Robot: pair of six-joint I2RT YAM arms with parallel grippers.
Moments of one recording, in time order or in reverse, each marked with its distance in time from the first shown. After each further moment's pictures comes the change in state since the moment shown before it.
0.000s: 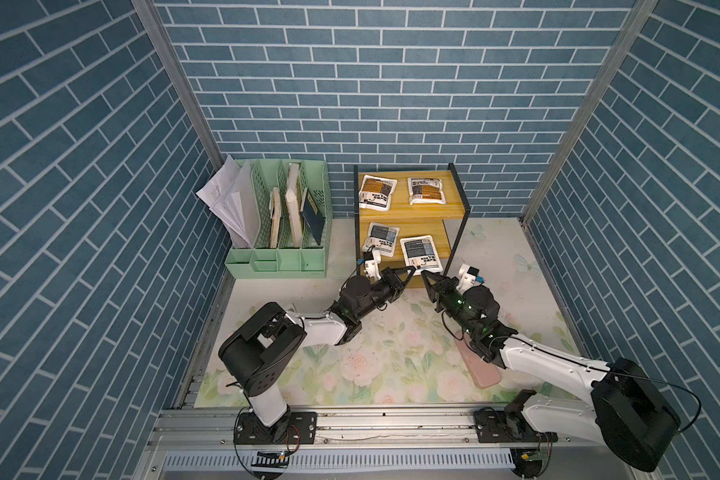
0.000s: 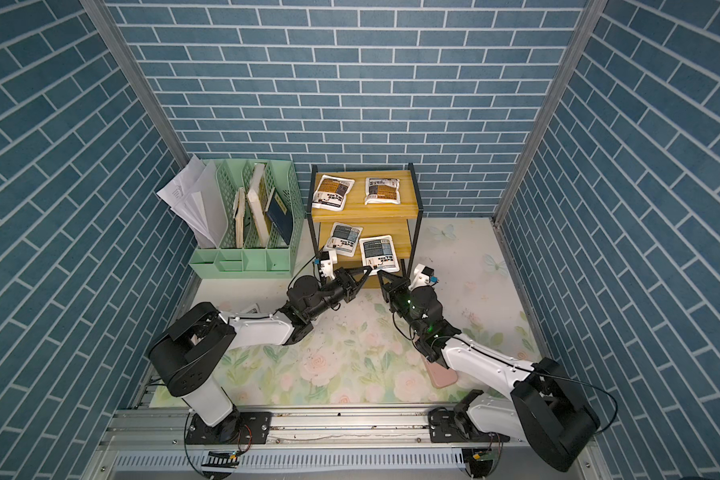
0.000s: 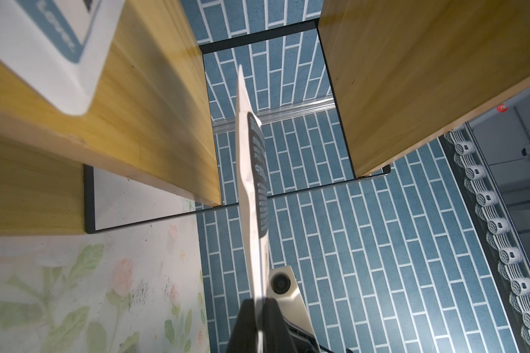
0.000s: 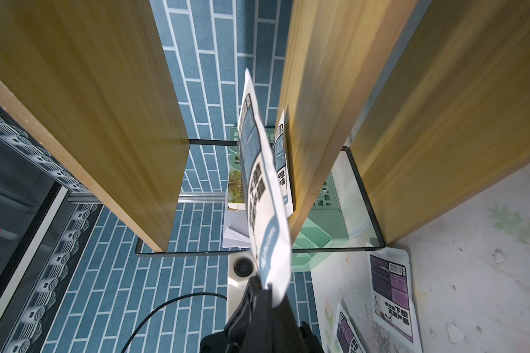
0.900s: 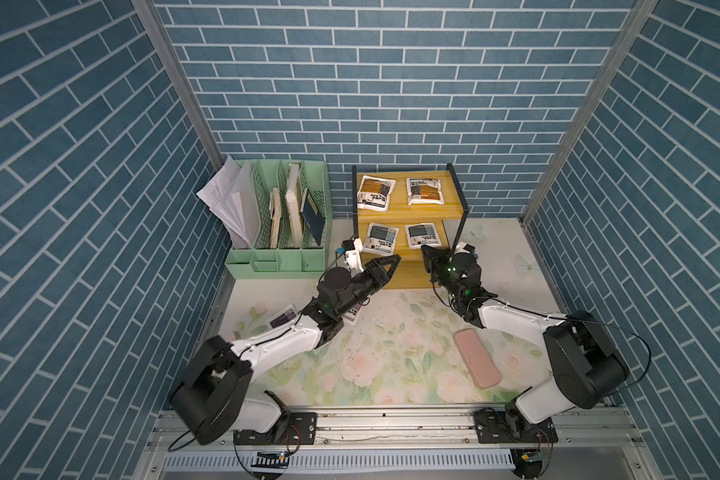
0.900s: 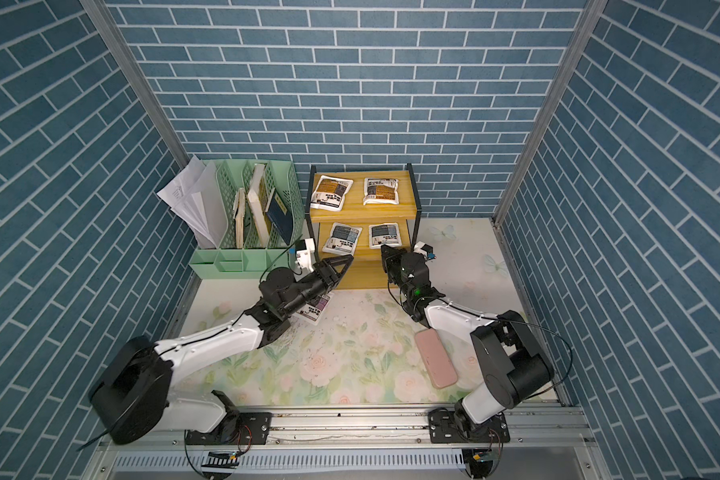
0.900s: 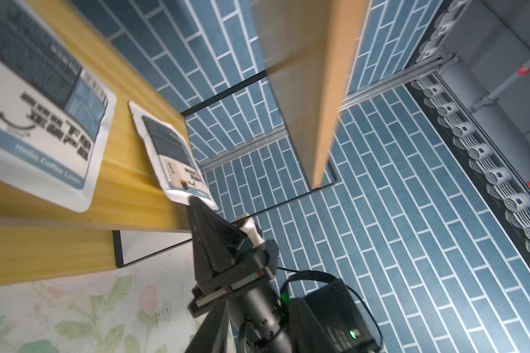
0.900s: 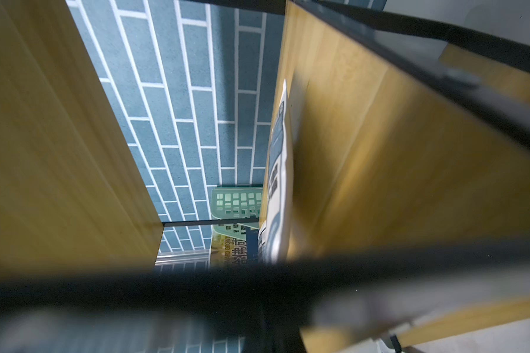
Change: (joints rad) left arm 0.067 -0.381 -0.020 -0.363 -0.033 0.230; right arm -0.136 0.347 0.314 -0.039 0.015 -0.003
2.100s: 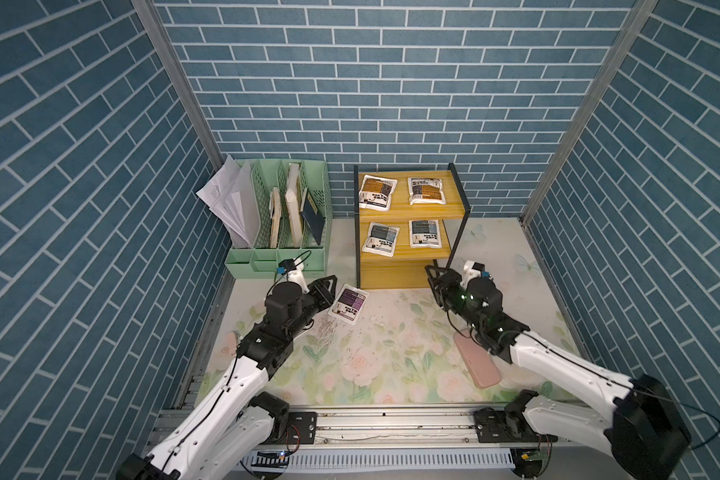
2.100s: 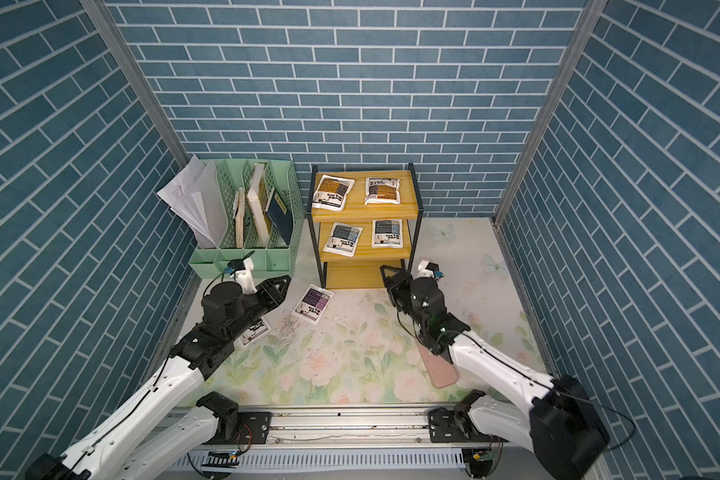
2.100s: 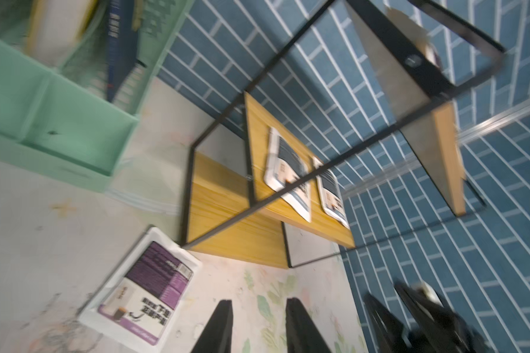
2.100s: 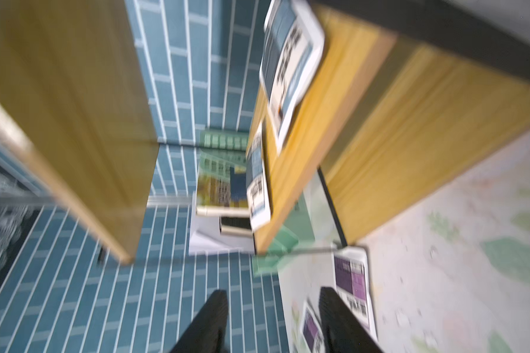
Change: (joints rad) left arm 0.355 -0.506 -0.159 -0.754 -0.062 0.315; right arm 0.170 -0.531 -0.275 -0.320 -0.030 -0.110
